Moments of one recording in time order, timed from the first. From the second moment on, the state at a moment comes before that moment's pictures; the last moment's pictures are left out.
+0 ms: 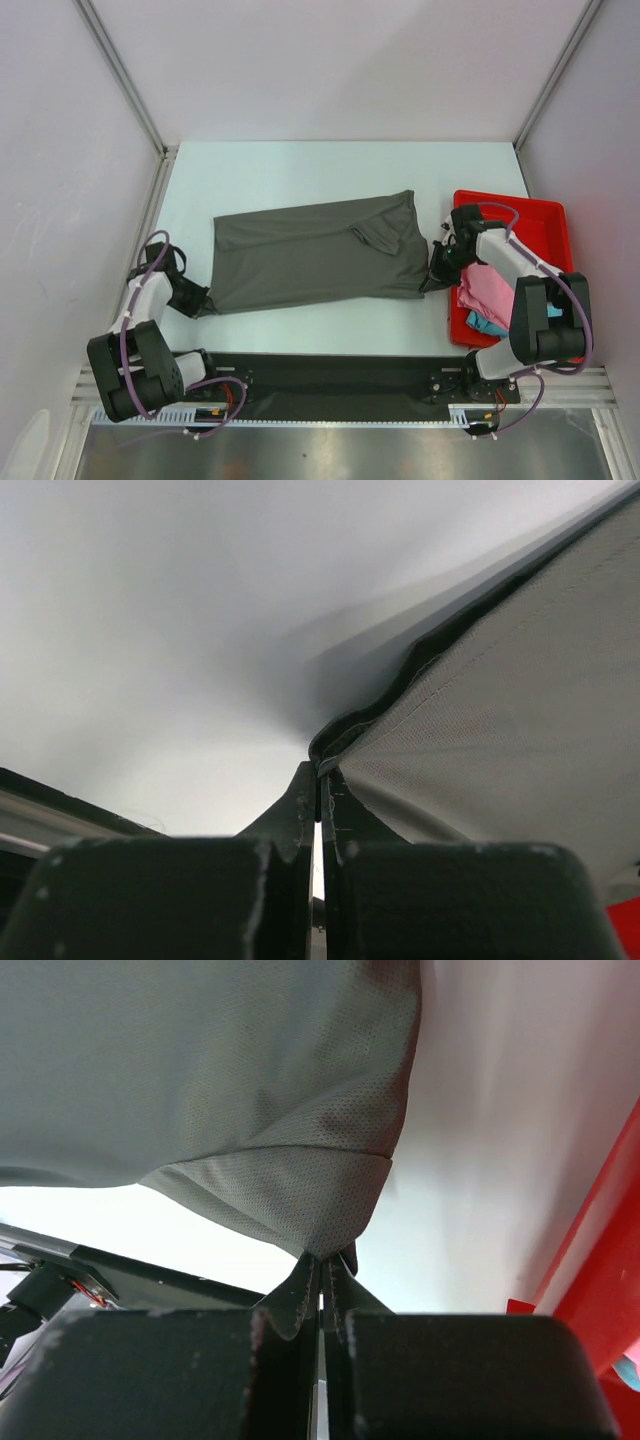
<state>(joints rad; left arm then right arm) 0.33 1.19 0.60 -0.79 0.11 -0.75 0.08 1.48 0.90 -0.81 -0.38 0.39</state>
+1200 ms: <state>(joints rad) 0.31 1.73 1.15 -0.78 0.25 -0.76 0.07 2.05 1.66 -0.84 -0.40 0.40</state>
